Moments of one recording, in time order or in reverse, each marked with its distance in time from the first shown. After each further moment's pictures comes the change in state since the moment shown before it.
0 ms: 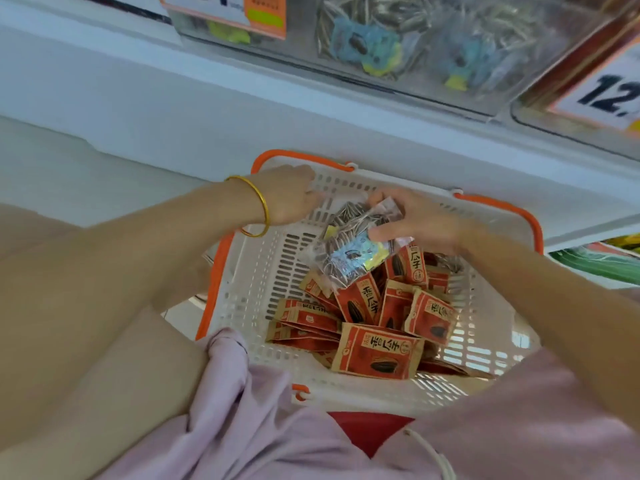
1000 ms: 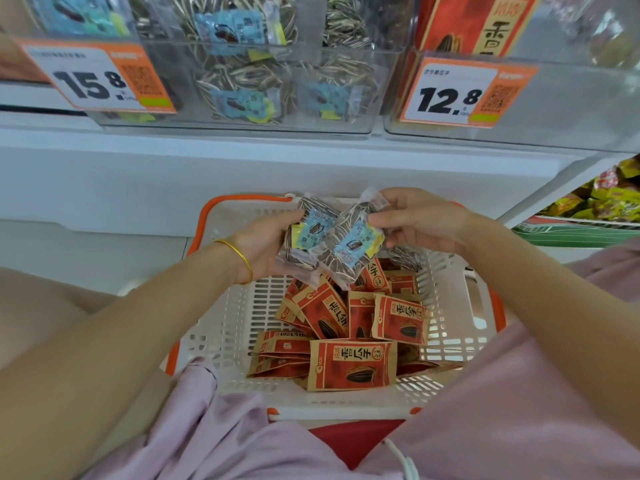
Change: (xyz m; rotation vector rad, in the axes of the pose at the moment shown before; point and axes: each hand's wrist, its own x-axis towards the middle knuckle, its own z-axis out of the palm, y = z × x) left_hand 0.011 0.062 0.036 -1.381 -0.246 -0.094; right_hand -0.076 0.013 -0.048 0.360 0.159 -0.046
